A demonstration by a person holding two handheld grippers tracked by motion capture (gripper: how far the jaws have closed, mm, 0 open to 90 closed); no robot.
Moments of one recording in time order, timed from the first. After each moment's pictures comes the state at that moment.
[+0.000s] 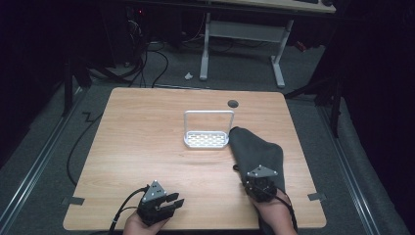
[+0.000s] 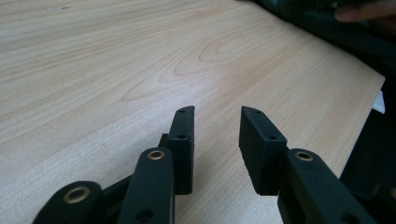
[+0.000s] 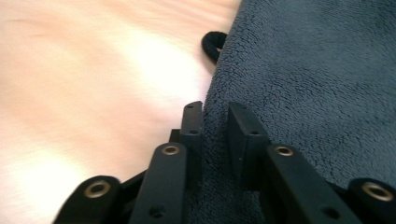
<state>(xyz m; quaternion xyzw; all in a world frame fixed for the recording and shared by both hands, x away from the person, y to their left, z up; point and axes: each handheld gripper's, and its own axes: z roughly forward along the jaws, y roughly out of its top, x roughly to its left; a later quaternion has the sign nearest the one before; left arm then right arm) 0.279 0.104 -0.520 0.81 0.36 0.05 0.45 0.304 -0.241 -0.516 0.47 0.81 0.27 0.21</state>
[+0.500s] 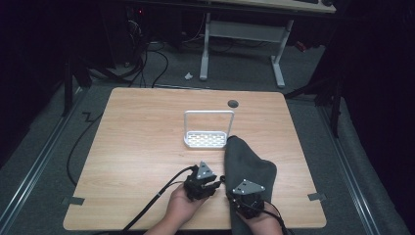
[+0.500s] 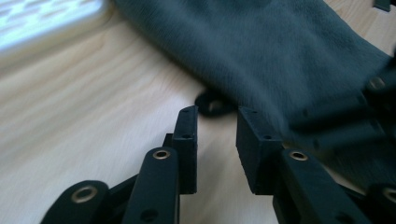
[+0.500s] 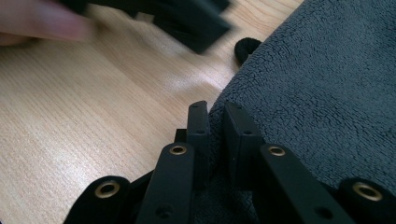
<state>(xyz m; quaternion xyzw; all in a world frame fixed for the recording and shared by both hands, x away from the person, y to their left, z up) 0.341 -0.028 -0.522 0.85 0.29 0.08 0.43 0.271 -0.204 -0.519 0.40 0.84 0.31 0.18</state>
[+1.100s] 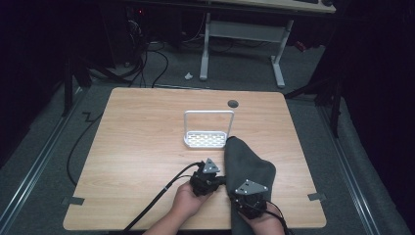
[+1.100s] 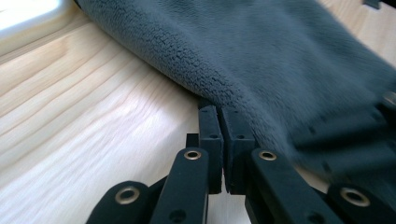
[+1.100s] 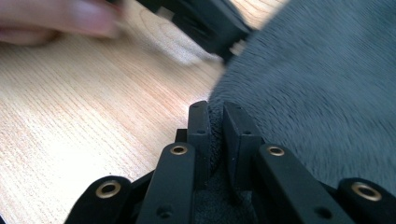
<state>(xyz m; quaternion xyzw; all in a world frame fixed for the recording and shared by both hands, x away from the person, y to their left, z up) 0.346 -0.021 -0.522 0.85 0.28 0.03 0.44 0.270 -0.211 -0.519 0.40 0.84 0.31 0.17</state>
